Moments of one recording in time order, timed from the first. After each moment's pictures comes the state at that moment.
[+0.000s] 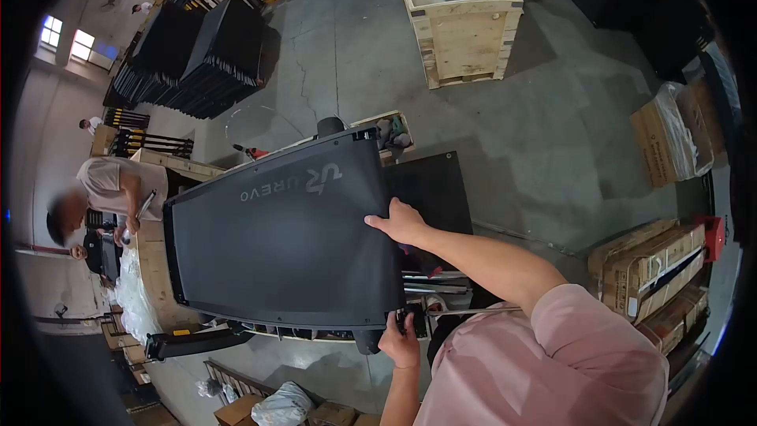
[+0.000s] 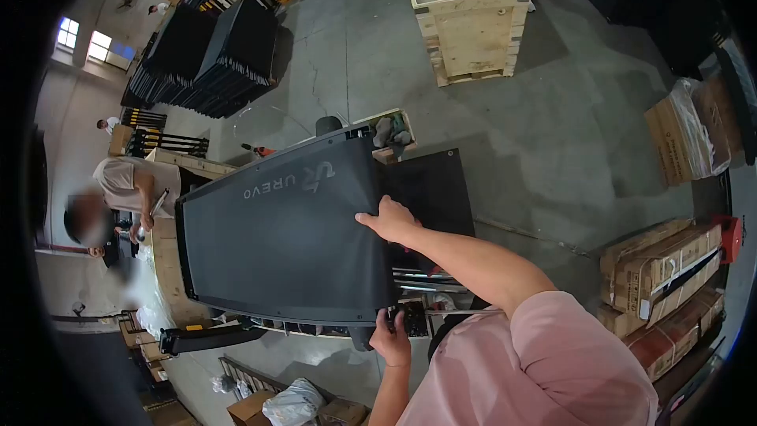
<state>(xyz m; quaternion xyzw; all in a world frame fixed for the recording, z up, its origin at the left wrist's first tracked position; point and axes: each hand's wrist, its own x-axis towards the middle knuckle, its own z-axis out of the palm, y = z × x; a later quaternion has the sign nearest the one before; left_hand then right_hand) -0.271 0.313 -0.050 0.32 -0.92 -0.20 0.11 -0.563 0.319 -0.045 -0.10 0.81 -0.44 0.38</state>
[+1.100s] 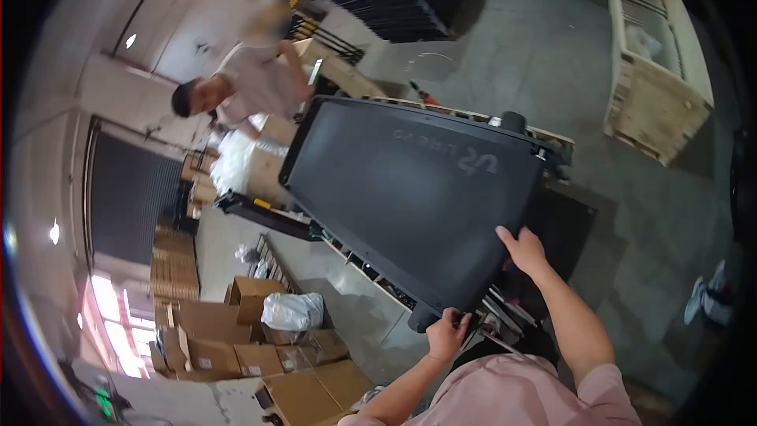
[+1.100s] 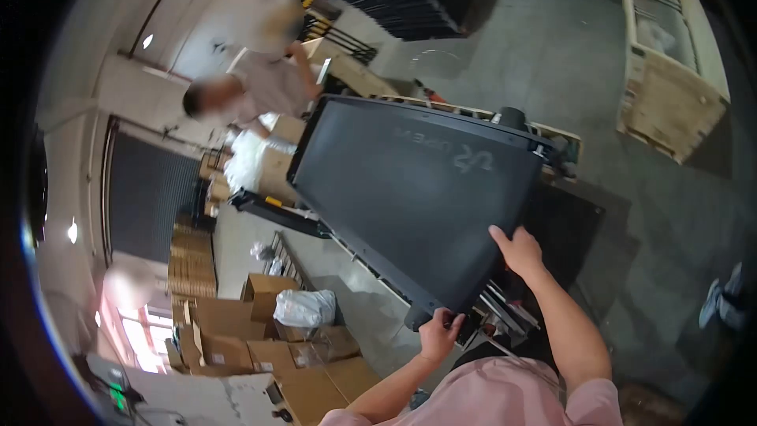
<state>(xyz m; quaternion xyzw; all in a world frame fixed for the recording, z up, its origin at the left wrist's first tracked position) -0.296 0.316 -0.039 0.46 -0.86 -0.21 0.11 -0.571 0.318 -0.071 -0.24 0.77 -0.46 0.36</state>
